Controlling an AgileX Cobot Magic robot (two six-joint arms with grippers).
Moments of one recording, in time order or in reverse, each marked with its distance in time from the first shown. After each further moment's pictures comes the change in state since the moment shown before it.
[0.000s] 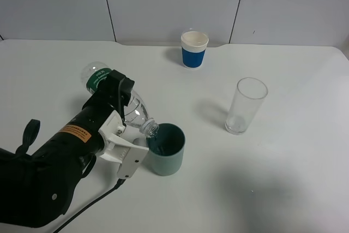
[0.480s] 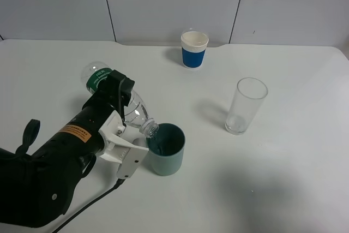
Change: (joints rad) left arm 0.000 0.000 0.000 0.000 0.000 0.007; right arm 0.000 0.000 0.000 0.000 0.000 0.000
